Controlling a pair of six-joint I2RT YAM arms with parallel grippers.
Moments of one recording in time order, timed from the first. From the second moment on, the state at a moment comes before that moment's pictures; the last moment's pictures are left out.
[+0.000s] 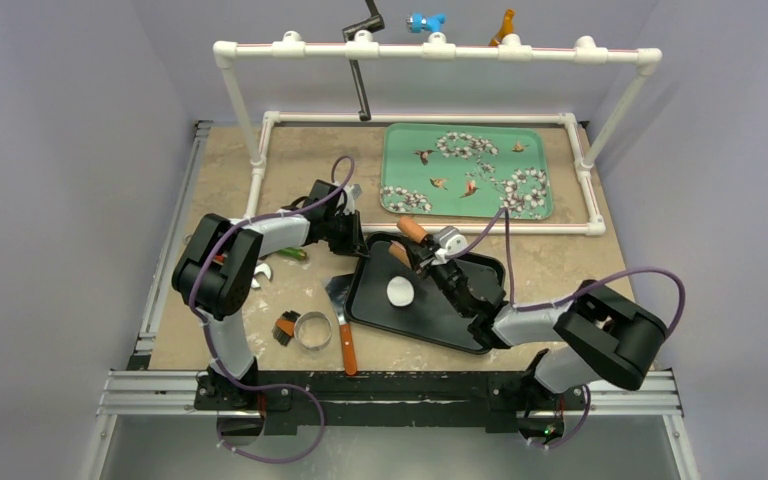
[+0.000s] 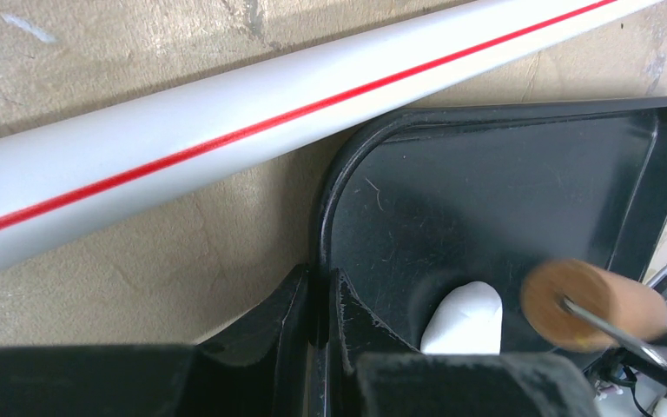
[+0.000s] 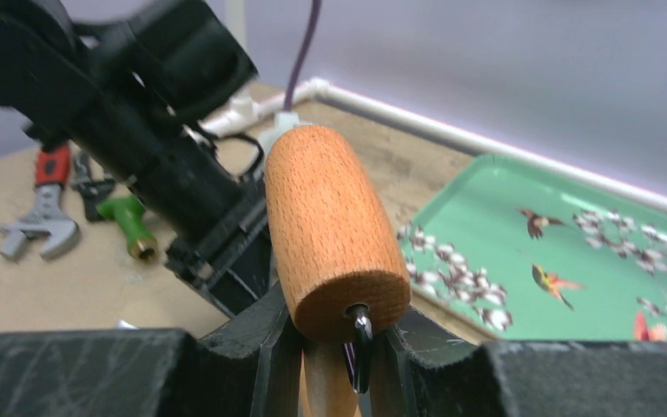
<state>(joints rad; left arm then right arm) -0.43 1.86 1.05 -0.16 0.38 -0.45 0.88 1.47 0.29 1.34 0.28 -0.08</state>
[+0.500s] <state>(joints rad) -0.43 1.86 1.05 -0.16 0.38 -0.45 0.89 1.62 0.31 1.40 0.20 -0.01</state>
